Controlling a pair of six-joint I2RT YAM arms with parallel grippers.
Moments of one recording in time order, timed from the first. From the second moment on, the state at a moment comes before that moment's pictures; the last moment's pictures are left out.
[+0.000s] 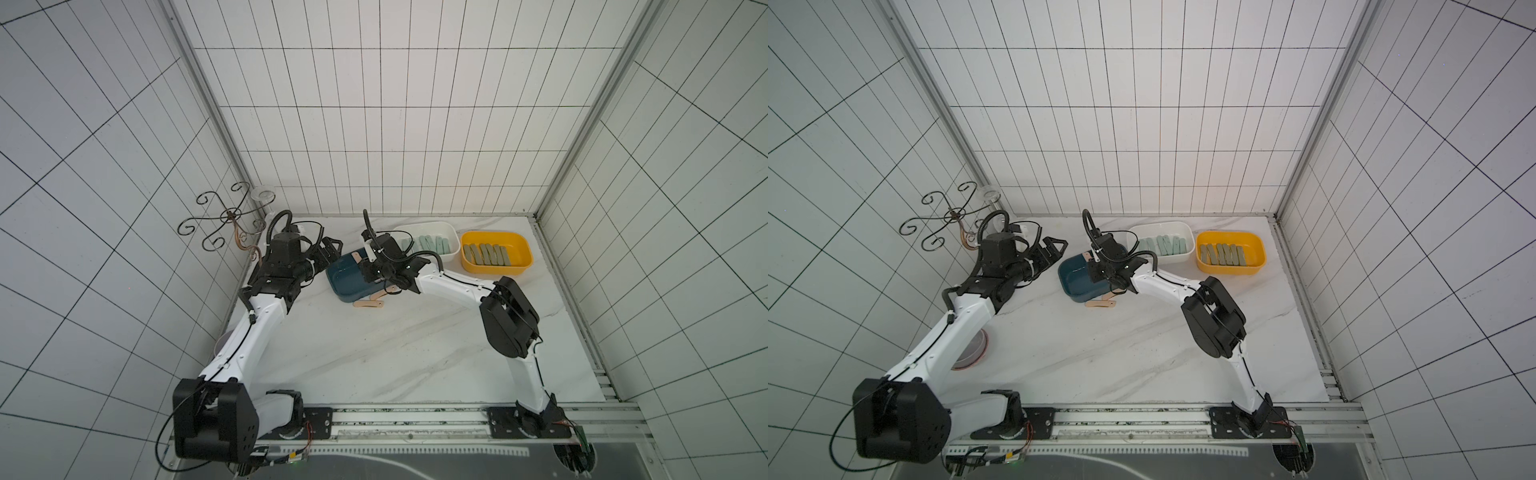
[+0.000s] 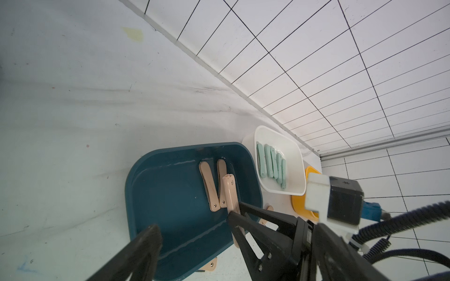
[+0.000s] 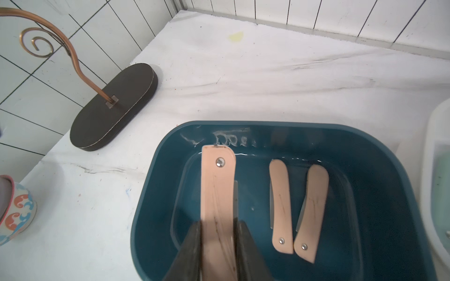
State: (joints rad) left arm -0.06 1.23 0.96 -0.24 0.32 -0.73; right arm 0.84 2.15 1.71 -0.16 0.02 0.29
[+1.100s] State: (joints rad) left arm -0.04 1.24 0.96 -0.24 0.36 -0.71; right arm 0.79 2.42 1.87 -0.16 0.03 0.30
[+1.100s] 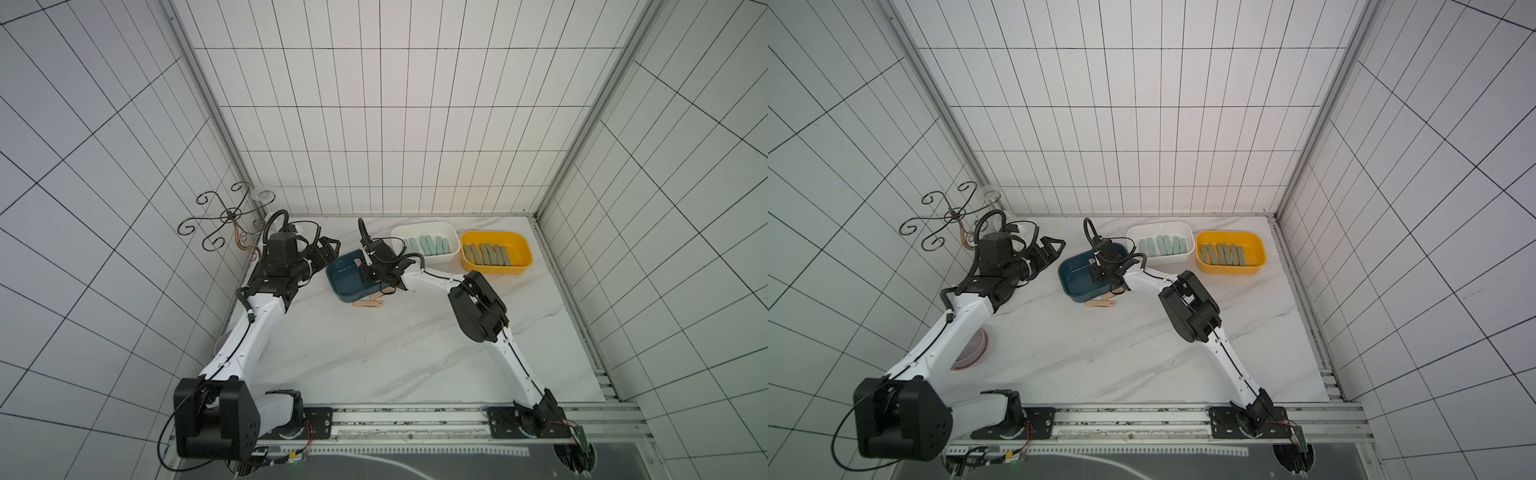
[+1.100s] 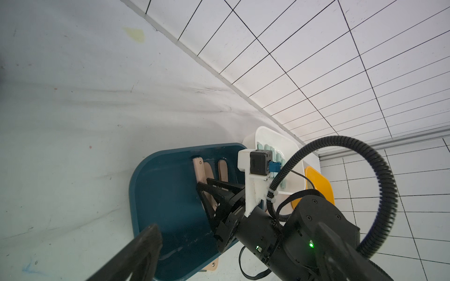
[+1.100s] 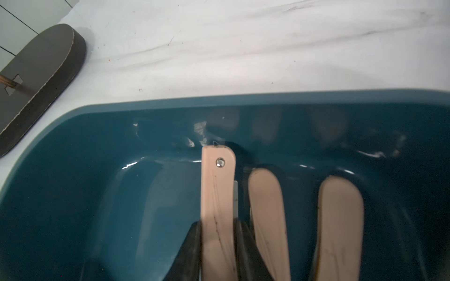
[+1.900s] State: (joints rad) left arm -0.03 1.24 0.97 -0.24 0.38 -0.71; right arm 0.79 2.38 1.89 -0.21 0.01 0.30
